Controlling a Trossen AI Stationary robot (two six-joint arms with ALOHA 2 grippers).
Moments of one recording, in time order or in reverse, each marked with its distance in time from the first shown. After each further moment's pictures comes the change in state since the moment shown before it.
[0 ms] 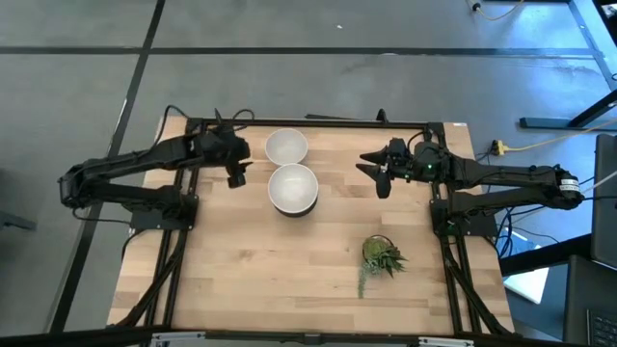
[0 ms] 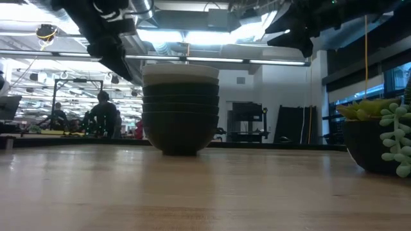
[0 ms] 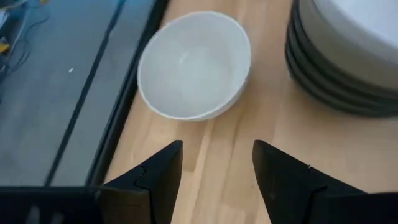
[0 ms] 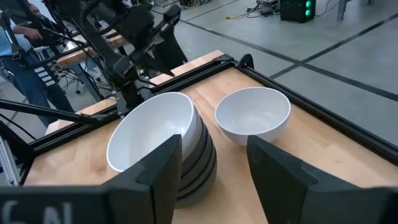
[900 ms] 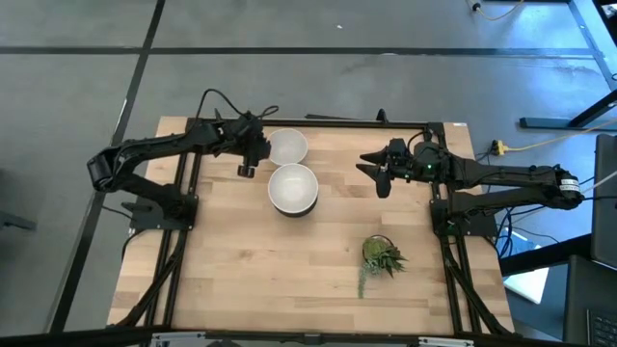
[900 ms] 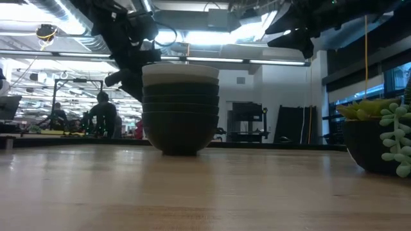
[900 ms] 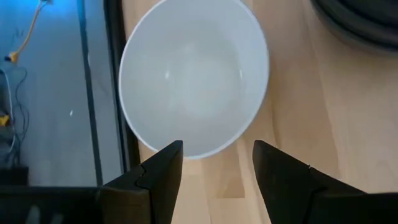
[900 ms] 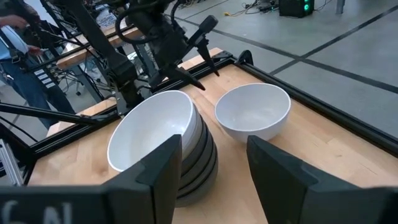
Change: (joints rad) left arm 0.138 0.354 0.105 0.126 0.109 0.531; right arm 0.000 0.001 0.000 -0.009 0.002 0.029
